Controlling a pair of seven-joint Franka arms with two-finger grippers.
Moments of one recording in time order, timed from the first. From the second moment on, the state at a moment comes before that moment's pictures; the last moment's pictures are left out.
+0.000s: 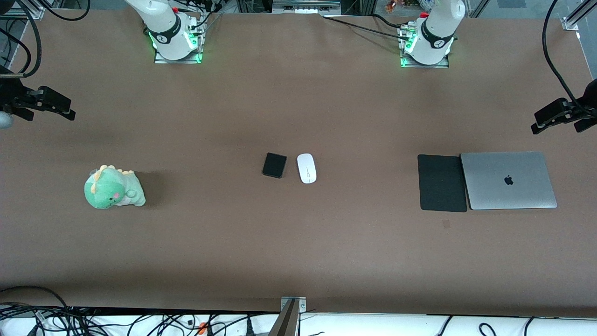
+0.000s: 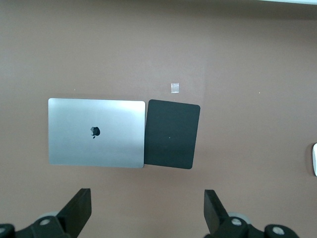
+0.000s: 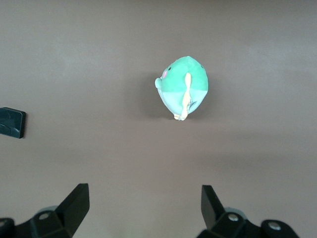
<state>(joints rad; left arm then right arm) 0.12 0.08 -0.07 -1.47 0.01 1.58 -0.03 -0.01 0.04 -0.02 -1.55 0.00 1.57 -0.05</state>
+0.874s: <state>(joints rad) 0.14 0.08 -0.07 -1.45 0.01 1.56 0.02 -0.01 0.04 -0.02 -1.55 0.00 1.57 -0.05</state>
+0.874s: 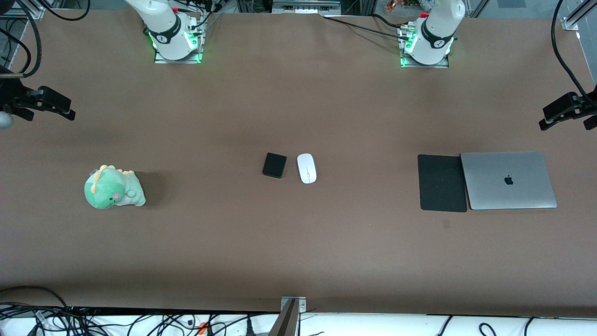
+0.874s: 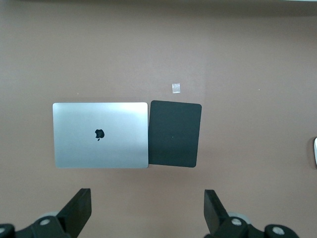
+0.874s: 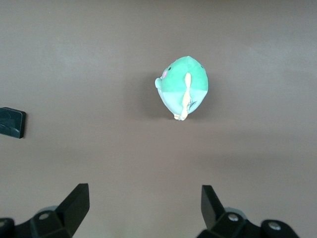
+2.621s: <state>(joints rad) 0.13 0.09 -0.08 -1.45 0.01 1.51 0.00 -0.01 0.04 -0.02 -1.55 0.00 1.57 -0.05</state>
